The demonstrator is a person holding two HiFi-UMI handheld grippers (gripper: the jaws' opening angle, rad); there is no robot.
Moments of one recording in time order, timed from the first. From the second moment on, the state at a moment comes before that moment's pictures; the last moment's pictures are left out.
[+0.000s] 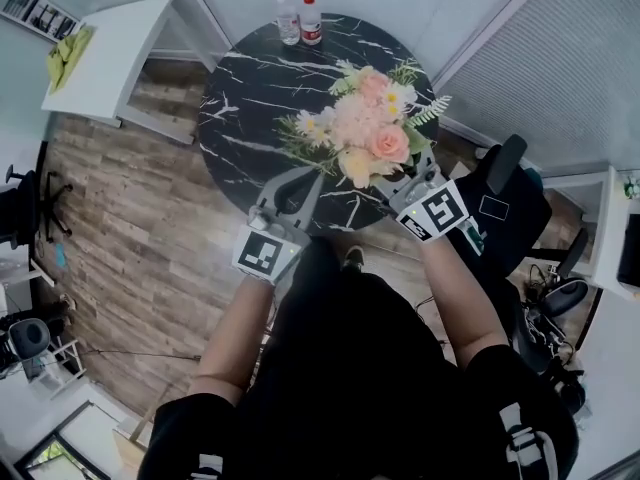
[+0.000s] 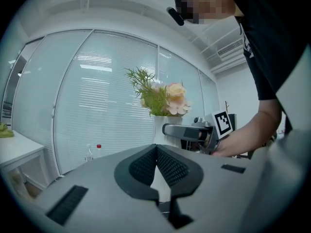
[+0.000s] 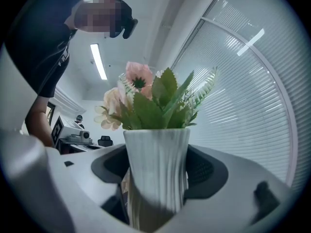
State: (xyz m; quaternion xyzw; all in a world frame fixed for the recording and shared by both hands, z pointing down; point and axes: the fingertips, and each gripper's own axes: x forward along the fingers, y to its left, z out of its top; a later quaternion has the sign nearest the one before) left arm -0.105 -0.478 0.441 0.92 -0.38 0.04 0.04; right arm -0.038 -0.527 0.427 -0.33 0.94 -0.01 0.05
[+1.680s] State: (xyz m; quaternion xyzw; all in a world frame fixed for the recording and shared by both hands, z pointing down) left arm -0.107 -0.666 0.625 0.93 -0.36 0.03 0.09; right arm -0.025 -0.719 0.625 -0.49 0.87 -0.04 0.03
